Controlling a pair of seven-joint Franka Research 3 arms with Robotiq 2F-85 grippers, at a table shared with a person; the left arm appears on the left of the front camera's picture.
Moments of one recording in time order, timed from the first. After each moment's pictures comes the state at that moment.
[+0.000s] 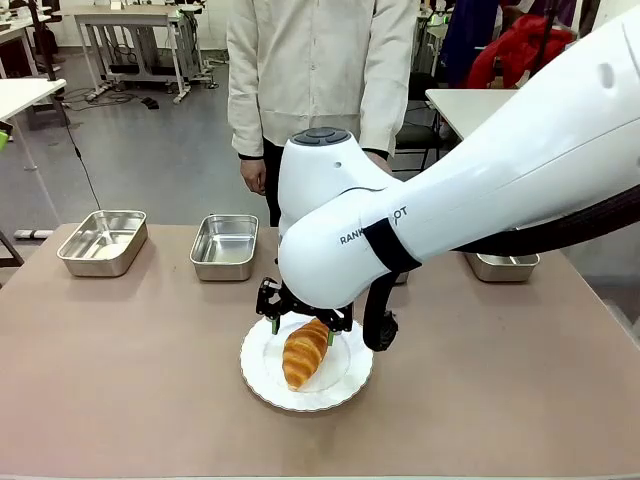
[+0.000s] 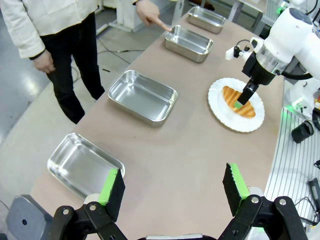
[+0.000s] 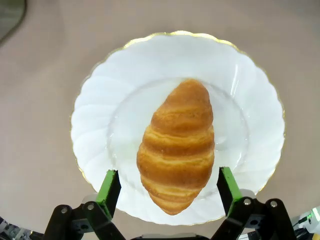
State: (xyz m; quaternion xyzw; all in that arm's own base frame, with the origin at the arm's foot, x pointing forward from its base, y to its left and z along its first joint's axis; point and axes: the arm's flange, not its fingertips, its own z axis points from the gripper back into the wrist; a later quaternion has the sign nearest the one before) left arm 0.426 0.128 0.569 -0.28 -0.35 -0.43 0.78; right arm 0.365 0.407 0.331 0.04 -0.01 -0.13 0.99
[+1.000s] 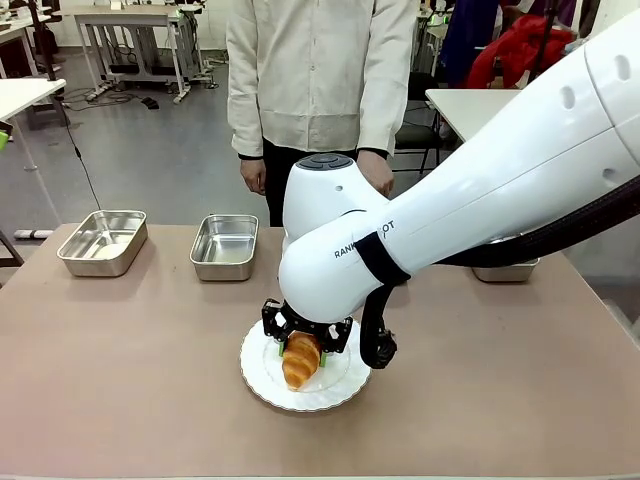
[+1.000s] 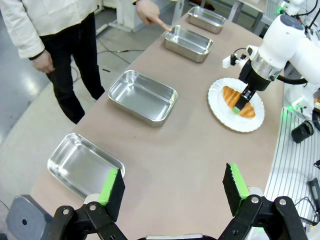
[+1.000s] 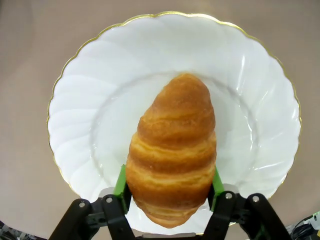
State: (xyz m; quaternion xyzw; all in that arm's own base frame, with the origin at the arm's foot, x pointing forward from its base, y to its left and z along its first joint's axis) left arm 0.426 0.128 0.569 -0.28 -0.35 -0.43 0.78; right arm 0.365 0.405 0.304 0.04 0.02 -0.14 0.99
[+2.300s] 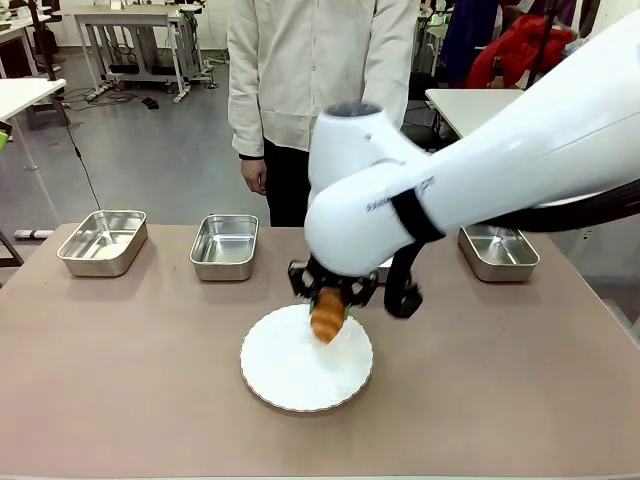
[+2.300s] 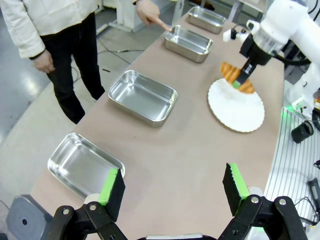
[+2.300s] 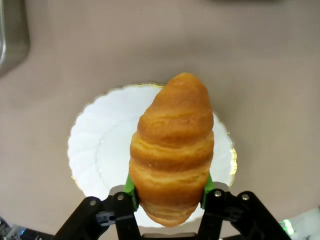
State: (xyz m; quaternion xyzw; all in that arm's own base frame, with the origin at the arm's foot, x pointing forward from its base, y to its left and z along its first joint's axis) left arm 0.426 0.128 0.569 -0.28 -0.35 -0.43 0.78; right arm 0.399 0.360 0.375 0.03 -0.04 -0.10 0.99
